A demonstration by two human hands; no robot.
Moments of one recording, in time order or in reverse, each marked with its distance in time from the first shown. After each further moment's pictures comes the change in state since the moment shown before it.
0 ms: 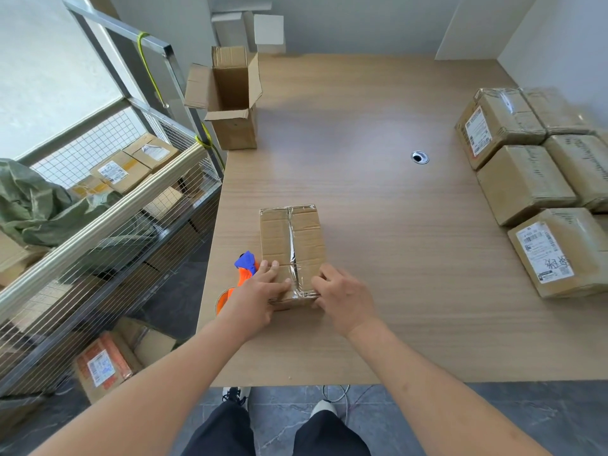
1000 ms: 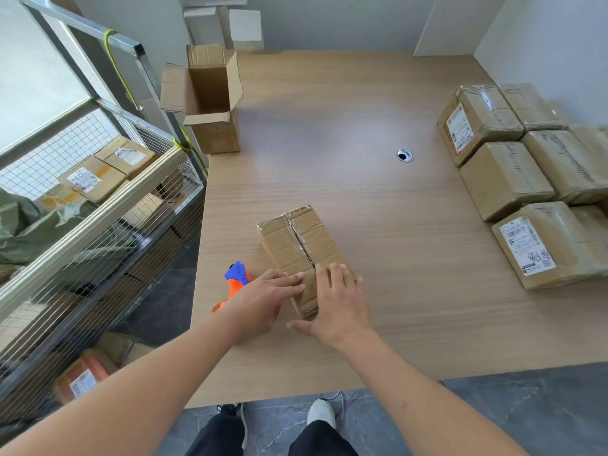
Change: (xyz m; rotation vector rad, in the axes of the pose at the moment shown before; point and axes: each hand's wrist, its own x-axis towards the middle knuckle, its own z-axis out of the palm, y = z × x) left_hand 0.030 0.000 -0.013 0.038 -0.079 0.414; right_hand 0.003 -0.013 0.006 -0.023 -0.148 0.323
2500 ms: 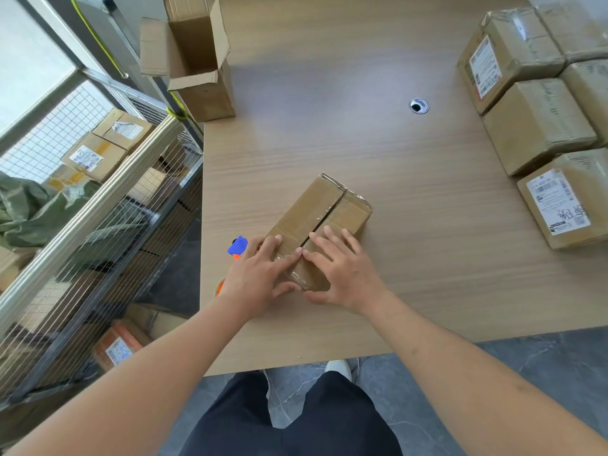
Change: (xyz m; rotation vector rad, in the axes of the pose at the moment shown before) left_hand -0.003 0.006 0.004 0.276 0.040 -0.262; right_hand 0.020 0.029 0.018 0.074 0.263 -0.457
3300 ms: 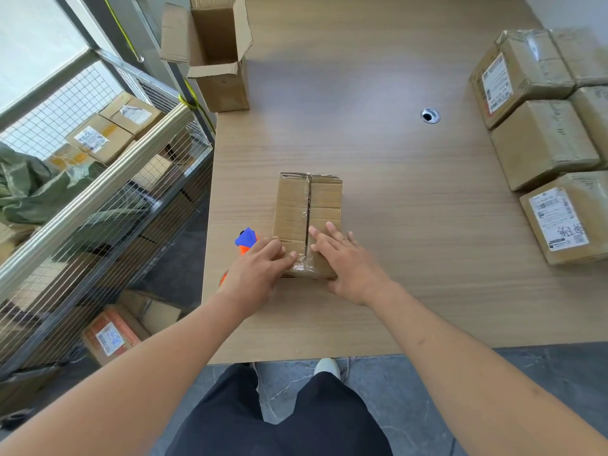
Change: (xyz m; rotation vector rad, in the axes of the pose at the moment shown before) left_hand -0.017 -0.010 0.005 -0.150 0.232 0.128; right_hand 0.016 0.003 -0.017 0.153 -0.357 0.070
